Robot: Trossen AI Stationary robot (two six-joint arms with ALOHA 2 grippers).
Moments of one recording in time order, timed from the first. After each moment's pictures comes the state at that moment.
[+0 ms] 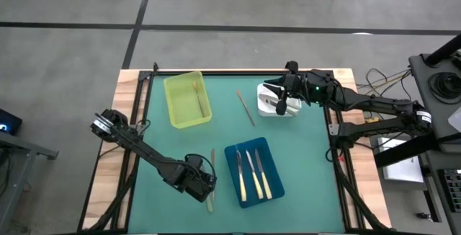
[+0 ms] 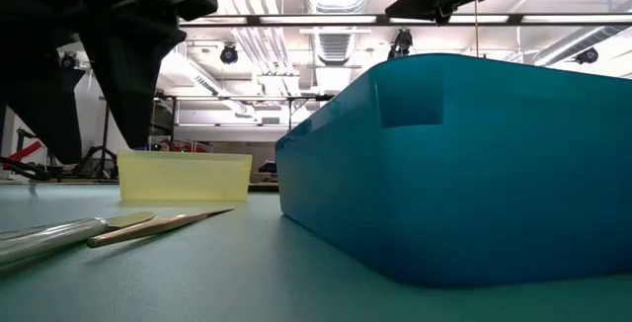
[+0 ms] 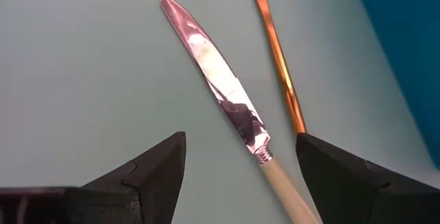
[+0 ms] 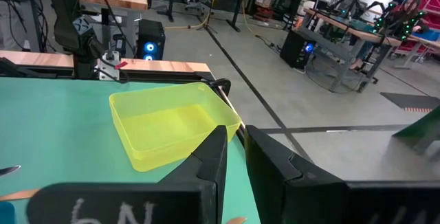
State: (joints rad) left arm -0.58 1.79 1.22 -0.85 -0.23 -1.87; right arm -0.33 1.04 0.83 0.06 0.03 -0.23
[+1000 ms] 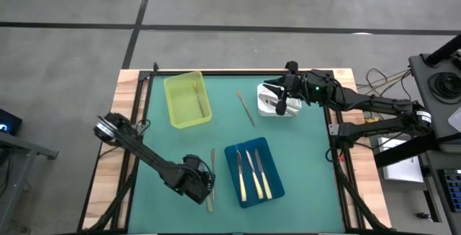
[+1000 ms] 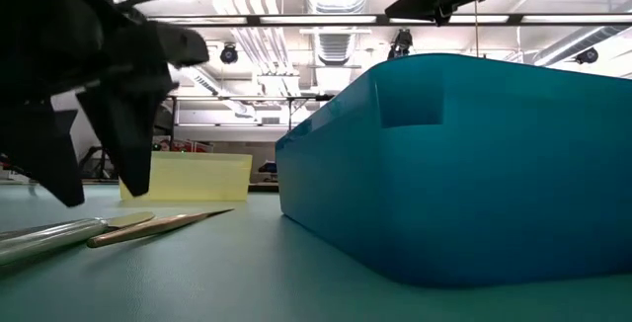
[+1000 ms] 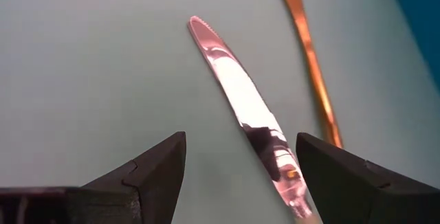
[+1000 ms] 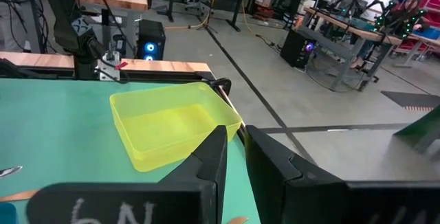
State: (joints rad) left arm -0.60 1.84 1.14 -0.78 -0.33 -1.94; right arm -0.33 1.04 0.83 0.06 0.03 -0.22
